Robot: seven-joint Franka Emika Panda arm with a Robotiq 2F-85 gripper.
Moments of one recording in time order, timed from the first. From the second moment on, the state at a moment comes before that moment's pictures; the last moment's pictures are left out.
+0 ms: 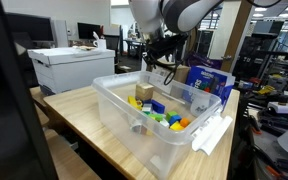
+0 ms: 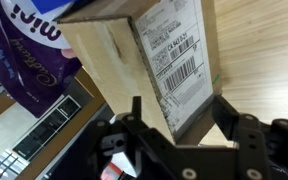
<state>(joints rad) 0.22 0.31 0.10 -1.91 -0.82 1.87 1.37</state>
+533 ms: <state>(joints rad) 0.21 0.32 0.07 -1.96 -0.92 1.87 1.28</state>
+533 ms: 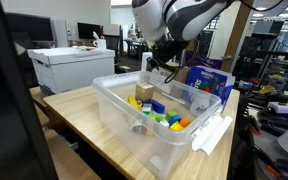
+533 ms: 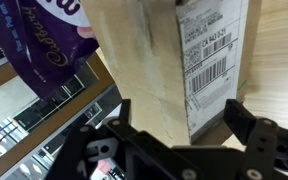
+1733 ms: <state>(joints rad) 0.16 0.29 0.06 -1.97 -0.93 1.89 1.15</state>
